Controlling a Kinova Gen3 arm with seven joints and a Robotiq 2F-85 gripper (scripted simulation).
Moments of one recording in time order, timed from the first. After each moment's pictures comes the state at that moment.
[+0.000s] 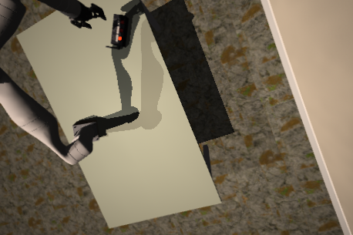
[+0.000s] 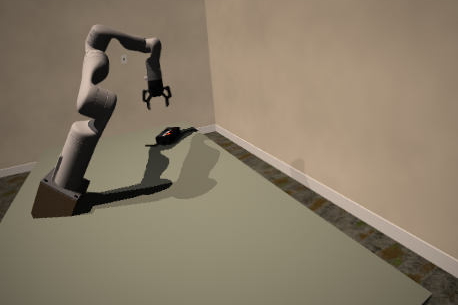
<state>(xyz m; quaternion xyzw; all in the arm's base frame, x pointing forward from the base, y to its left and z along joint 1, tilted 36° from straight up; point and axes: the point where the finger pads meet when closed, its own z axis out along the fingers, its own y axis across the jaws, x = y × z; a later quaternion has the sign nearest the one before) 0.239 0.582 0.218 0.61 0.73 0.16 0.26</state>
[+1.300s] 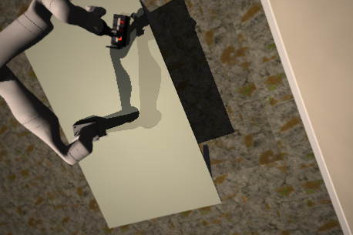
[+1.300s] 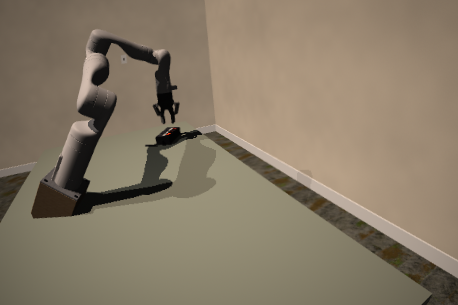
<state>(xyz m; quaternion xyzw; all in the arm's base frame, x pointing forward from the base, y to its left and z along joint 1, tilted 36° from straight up) 0.306 0.524 0.194 0.80 0.52 0.23 0.20</state>
